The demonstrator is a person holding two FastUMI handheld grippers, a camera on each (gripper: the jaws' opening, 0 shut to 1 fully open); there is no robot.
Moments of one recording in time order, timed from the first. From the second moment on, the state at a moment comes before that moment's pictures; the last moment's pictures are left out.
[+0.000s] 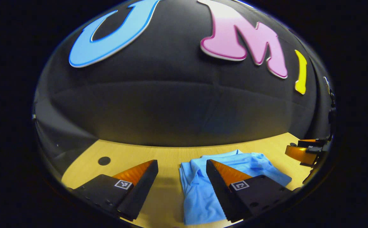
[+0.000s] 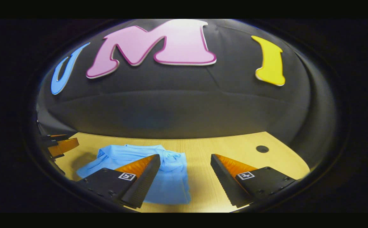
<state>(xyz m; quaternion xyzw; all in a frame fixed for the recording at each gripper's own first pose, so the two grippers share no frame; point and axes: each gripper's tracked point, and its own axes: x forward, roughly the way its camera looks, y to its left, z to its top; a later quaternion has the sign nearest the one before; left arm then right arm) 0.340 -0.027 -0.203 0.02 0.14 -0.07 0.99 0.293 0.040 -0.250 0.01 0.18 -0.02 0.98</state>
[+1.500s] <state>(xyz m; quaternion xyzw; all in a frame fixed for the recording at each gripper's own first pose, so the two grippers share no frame) -0.151 0.005 0.029 -0.01 -0.01 -0.07 1.00 -0.134 0.046 0.045 0.02 0.00 0.01 1.00</state>
